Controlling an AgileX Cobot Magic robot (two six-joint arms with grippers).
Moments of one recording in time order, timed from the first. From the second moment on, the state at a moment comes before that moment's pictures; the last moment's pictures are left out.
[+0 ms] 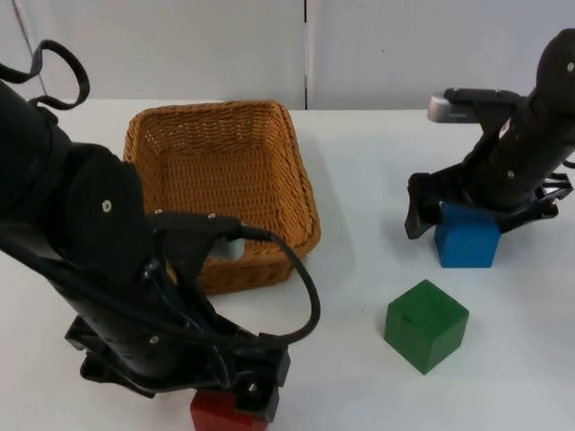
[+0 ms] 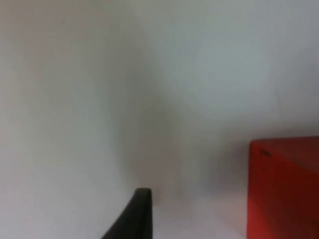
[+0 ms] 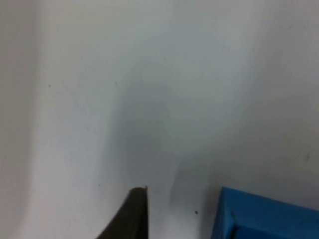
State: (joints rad) right arm 0.35 2.19 -1.35 0.16 0.42 0.01; left arm -0.63 1.86 -0.72 -0.30 0.29 -0.08
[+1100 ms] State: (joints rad) right arm 0.35 1.80 -1.35 0.16 0.53 -0.05; left arm -0.63 1.43 -0.71 -0.22 0.41 -0.08
